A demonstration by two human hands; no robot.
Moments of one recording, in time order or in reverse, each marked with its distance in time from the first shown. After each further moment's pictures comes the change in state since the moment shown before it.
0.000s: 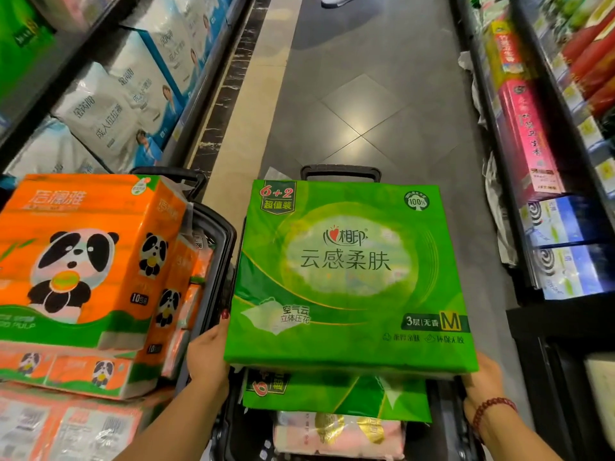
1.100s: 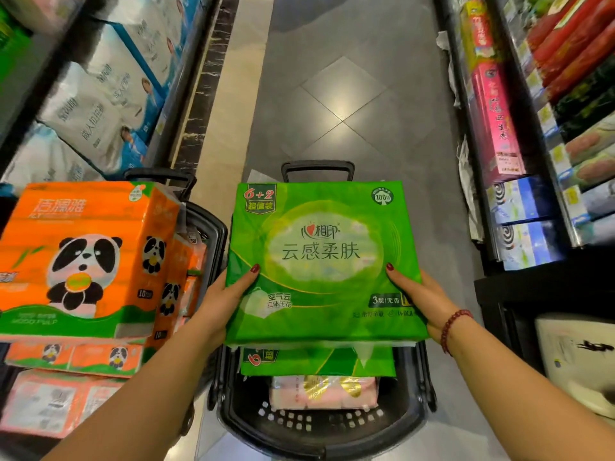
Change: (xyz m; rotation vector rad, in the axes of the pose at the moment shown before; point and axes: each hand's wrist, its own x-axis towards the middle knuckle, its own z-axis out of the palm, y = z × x) left_hand -0.054 0.111 0.015 0.000 -0.520 -0.058; right_hand -0.050 -0.109 0.027 -0.076 -0.521 0.029
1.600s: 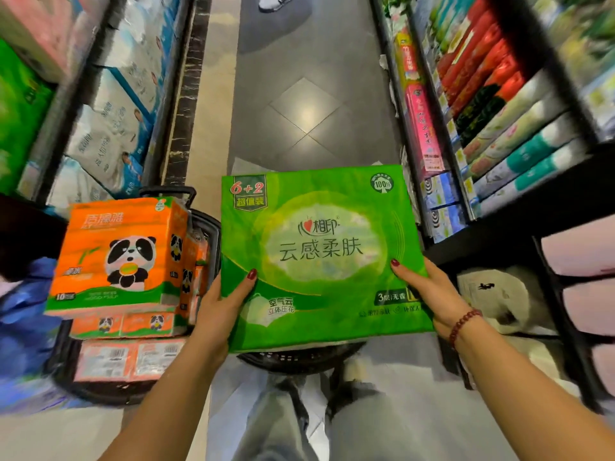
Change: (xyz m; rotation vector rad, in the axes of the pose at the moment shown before) left_hand -0.223 0.058 0.015 -0.016 -0.081 0.124; right_hand -0.228 -0.062 -0.031 0.073 0.074 -0.150
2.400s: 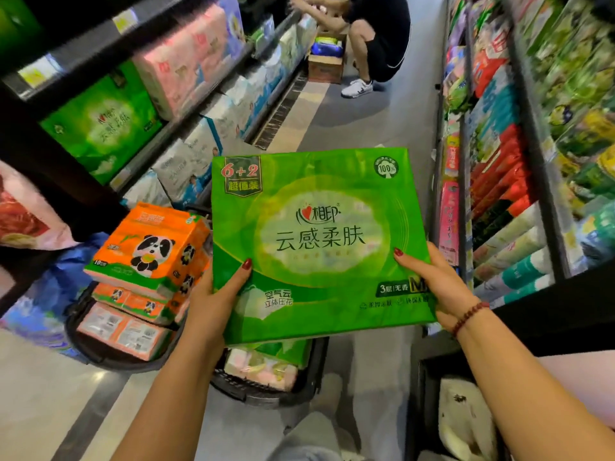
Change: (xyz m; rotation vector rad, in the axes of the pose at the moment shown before) left_hand -0.093 0.060 0.162 -0.214 0.318 0.307; right_hand 0.020 -0.191 -0.090 -0.128 -0.358 -0.168
